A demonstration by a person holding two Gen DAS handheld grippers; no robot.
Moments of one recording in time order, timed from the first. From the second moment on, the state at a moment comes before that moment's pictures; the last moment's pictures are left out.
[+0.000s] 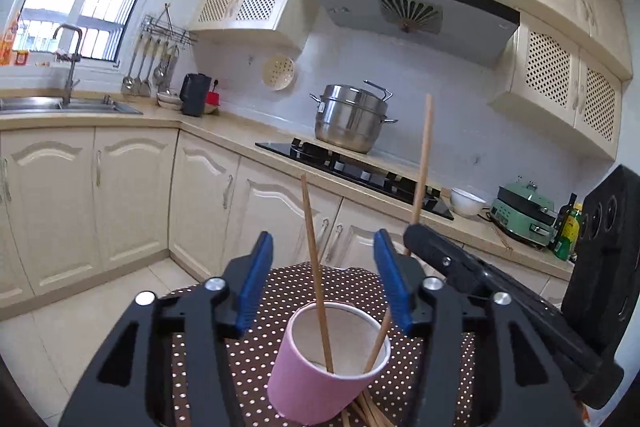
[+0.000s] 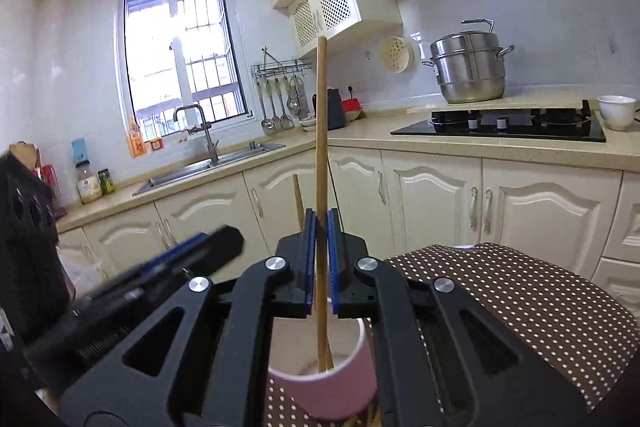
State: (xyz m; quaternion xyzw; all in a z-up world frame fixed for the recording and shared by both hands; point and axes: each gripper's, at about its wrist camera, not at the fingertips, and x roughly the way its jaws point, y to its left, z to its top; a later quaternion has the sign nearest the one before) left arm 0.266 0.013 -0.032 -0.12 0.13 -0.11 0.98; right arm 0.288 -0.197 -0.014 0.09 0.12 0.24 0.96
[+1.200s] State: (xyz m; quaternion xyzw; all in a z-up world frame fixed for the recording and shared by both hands) left arm 0.195 0.016 0.000 -0.05 0.20 0.00 0.98; right arm 0.226 -0.214 -0.004 0.09 0.16 0.20 0.96
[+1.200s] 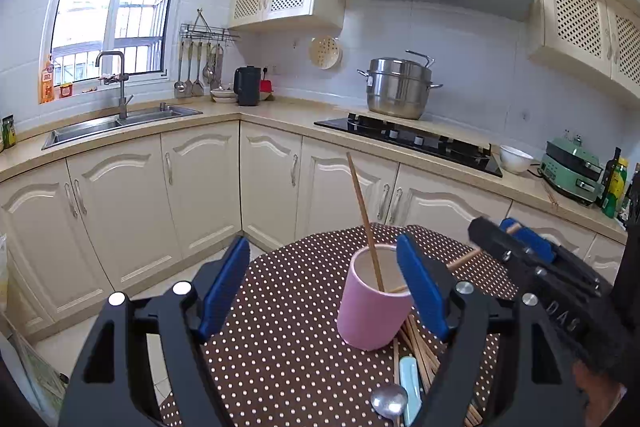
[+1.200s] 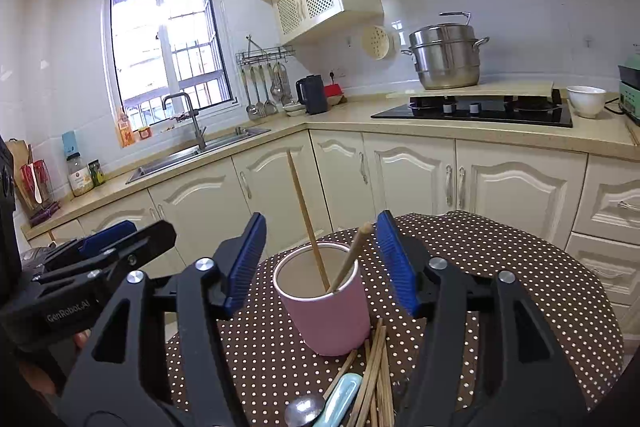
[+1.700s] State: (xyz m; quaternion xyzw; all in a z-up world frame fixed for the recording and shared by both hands) left arm 0.200 -0.037 -0.080 0.00 0.46 -0.13 0.88; right arm 0.208 -0.262 -0.045 0.04 0.33 0.19 0.93
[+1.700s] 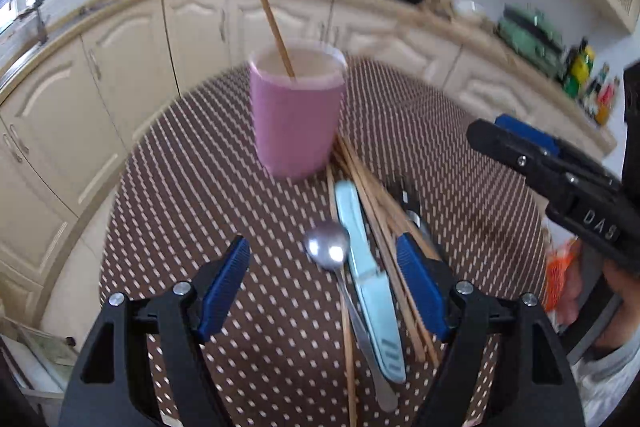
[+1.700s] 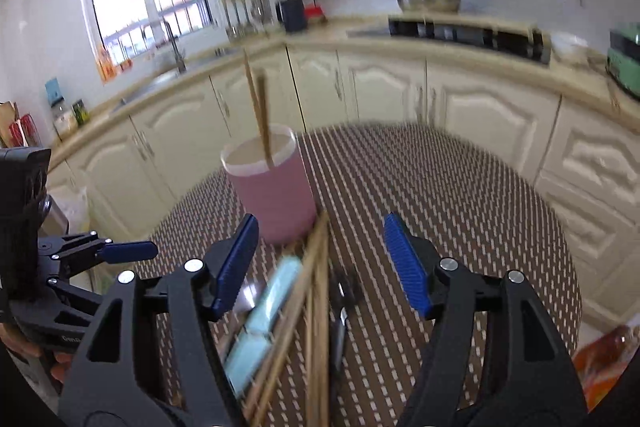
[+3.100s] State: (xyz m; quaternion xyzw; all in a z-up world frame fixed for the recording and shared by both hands) left arm 0.219 -0.028 -0.125 -0.08 0.54 -0.14 0.83; right arm 0.241 -0.256 -0.127 0.00 0.53 0.18 0.83
